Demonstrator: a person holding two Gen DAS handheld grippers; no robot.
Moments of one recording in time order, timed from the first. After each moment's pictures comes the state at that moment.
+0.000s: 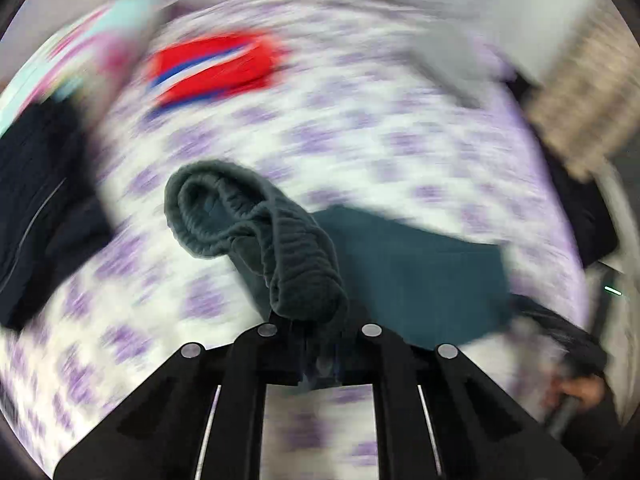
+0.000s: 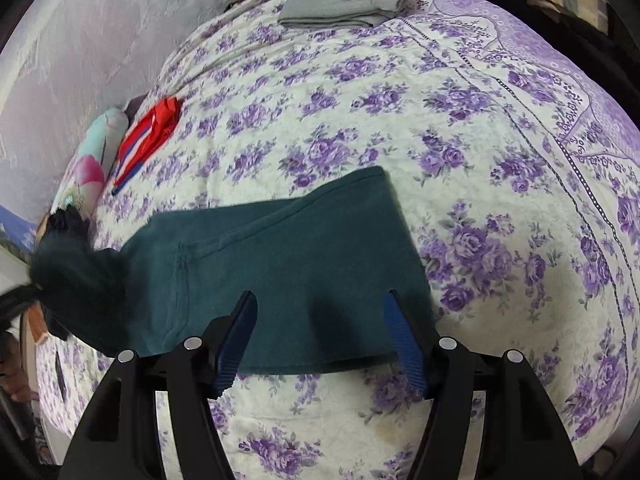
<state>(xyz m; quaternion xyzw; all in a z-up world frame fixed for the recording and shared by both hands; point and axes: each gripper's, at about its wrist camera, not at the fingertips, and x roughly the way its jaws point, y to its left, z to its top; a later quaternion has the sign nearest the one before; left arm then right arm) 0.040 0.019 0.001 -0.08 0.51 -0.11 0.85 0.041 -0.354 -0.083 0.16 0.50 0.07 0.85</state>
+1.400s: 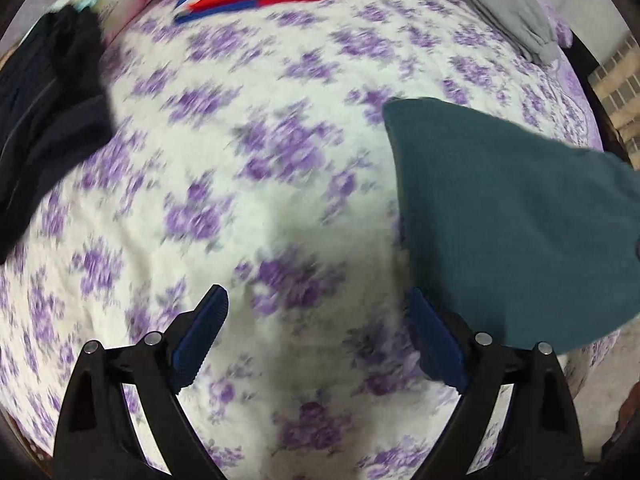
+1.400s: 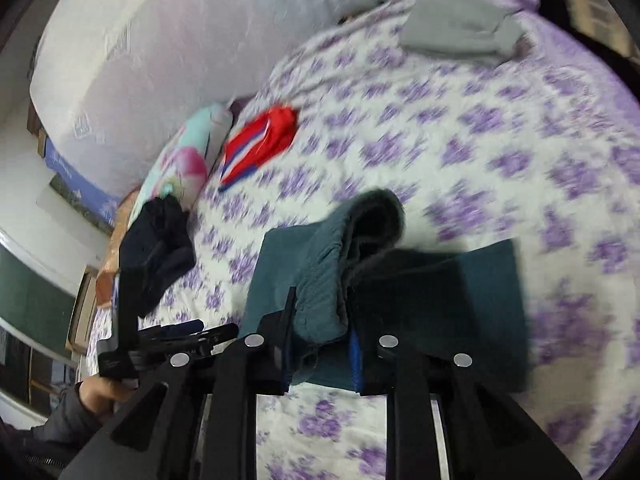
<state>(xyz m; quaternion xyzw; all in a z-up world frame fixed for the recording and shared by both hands) 0.042 0.011 -0.088 -0.07 0.59 0.01 0.80 0.045 -0.316 -0.014 0.17 0.45 0.22 0.85</state>
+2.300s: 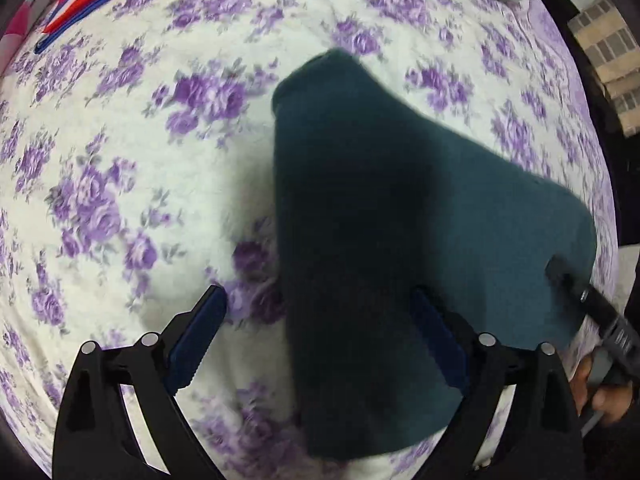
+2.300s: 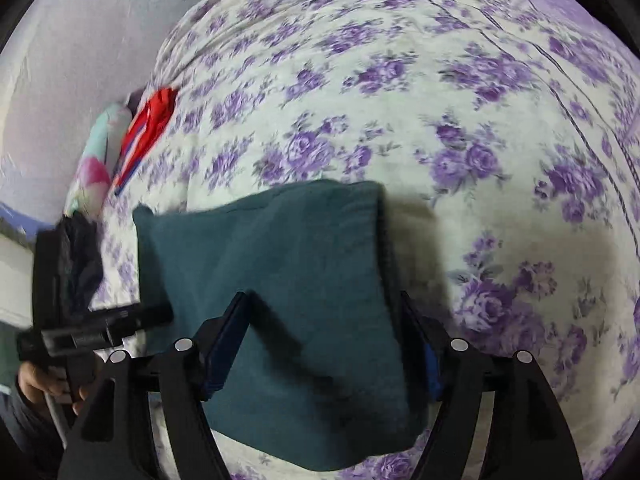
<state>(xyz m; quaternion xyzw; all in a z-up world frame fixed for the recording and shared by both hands) 0.116 -0.074 -0.128 -0.06 0.65 -0.07 0.75 0.096 -0.375 -0.117 0.18 0.54 0.11 0.81</state>
